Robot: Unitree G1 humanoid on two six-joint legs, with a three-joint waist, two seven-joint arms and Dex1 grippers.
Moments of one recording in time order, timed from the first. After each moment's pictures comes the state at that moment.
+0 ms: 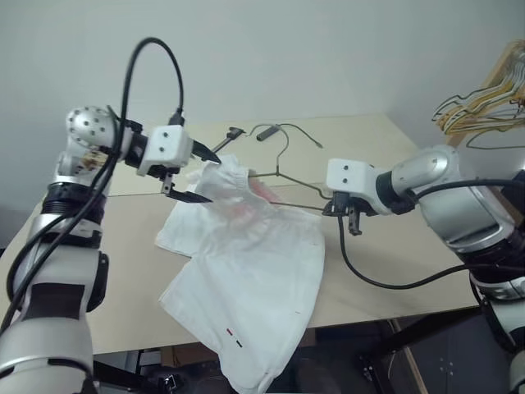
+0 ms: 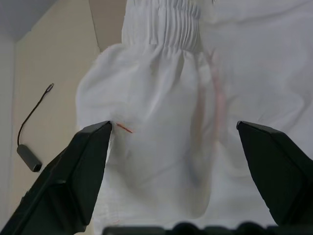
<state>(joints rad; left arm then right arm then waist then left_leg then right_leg) -1.16 0.68 -0.26 0.88 -0.03 -0.40 -1.59 -0.89 -0.88 0.45 -0.25 -0.01 0.83 1.24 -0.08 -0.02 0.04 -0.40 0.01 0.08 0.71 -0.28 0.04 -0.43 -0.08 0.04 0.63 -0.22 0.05</state>
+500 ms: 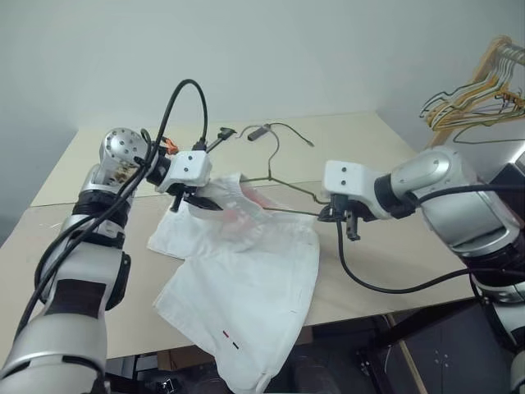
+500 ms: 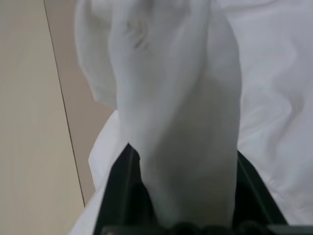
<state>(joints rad) -1.13 0.62 -0.26 0.97 0.03 -0.39 -1.61 -0.90 -0.89 0.44 -0.31 0.06 0.93 1.24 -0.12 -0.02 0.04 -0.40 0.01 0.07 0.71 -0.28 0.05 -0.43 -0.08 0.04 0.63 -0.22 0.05</state>
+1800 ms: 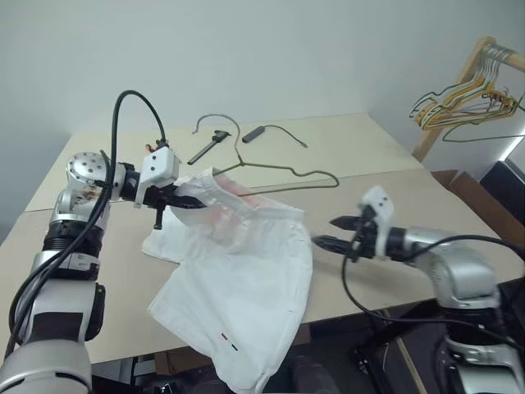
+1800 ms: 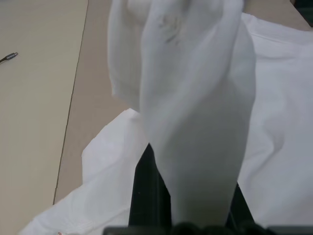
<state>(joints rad) -0.87 0.73 -0.12 0.64 -0.15 -0.04 -1.56 -0.43 -0.47 -0.02 -0.13 0.33 0.87 0.84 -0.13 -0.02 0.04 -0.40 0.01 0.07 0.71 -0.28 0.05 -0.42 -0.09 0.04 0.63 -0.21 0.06</state>
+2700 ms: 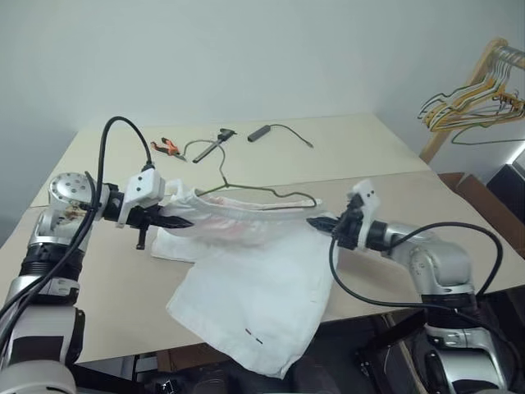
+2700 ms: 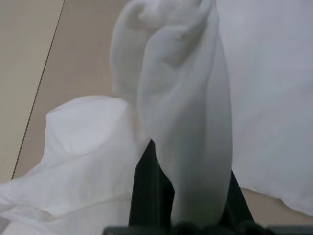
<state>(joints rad) -0.72 0.83 -0.10 0.56 -0.15 -0.01 -1.56 -0.45 -0.50 -0.06 -0.06 0.46 0.84 0.79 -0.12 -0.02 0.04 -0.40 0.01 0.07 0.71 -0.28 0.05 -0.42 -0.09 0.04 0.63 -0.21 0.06</state>
